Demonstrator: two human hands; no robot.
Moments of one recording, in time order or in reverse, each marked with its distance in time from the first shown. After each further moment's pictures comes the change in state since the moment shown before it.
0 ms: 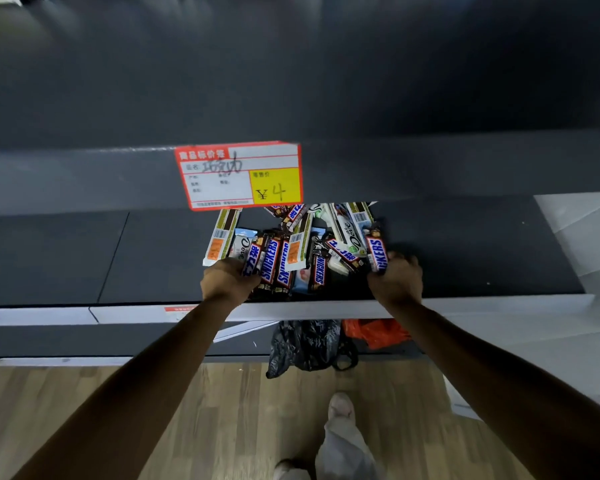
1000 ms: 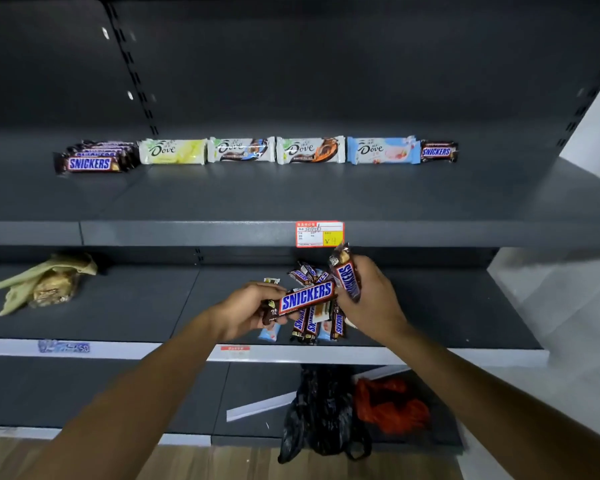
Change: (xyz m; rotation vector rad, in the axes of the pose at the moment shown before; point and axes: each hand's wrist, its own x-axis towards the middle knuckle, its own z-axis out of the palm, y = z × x) left_hand -0.137 0.000 -0.159 -0.988 -0.573 0.170; right_hand -0.162 -0.128 -0.124 0.334 0.066 -0.691
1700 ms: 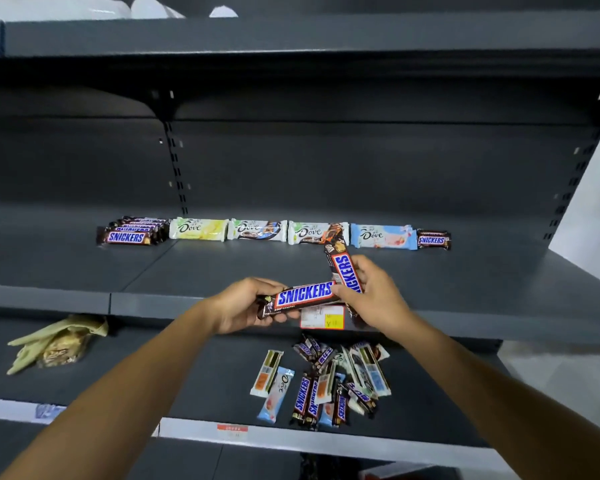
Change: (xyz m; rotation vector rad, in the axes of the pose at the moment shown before) left_hand -0.024 0.124 -0.014 0.049 -0.073 0.181; right_hand 0.088 -0.071 -0.069 0.203 -0.069 -0.049
